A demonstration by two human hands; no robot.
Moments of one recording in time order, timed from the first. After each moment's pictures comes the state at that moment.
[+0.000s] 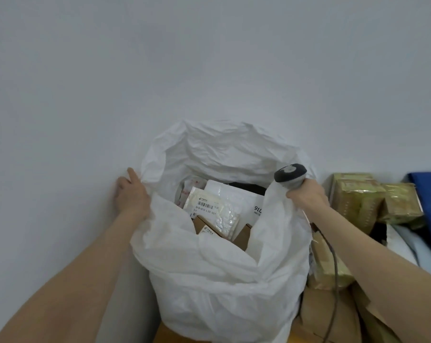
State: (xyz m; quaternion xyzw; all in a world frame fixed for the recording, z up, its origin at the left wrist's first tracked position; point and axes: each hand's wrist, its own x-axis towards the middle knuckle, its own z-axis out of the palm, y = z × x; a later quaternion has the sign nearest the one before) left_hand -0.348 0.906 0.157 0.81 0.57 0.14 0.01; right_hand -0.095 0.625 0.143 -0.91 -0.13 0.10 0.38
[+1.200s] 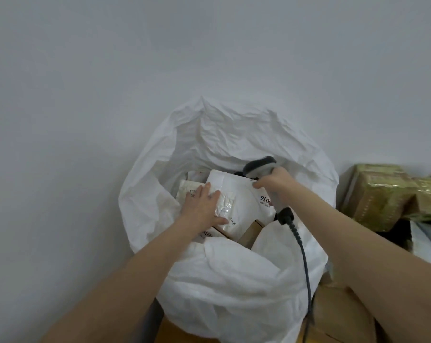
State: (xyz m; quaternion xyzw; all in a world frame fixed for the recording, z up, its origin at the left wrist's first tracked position) left_hand -0.264 0.864 0.067 0.96 0.26 -0.06 -0.03; right_hand -0.116 0.721 0.141 -0.84 -0.21 0.27 0.43
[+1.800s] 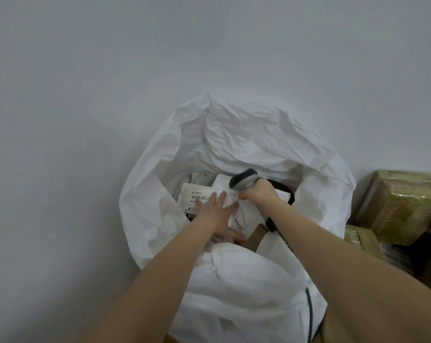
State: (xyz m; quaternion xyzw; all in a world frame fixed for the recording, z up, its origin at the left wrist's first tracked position) left_hand -0.224 0.879 0.041 0.95 0.24 -0.22 0.00; right_hand -0.112 0.785 0.085 -0.85 -0.23 0.28 0.38
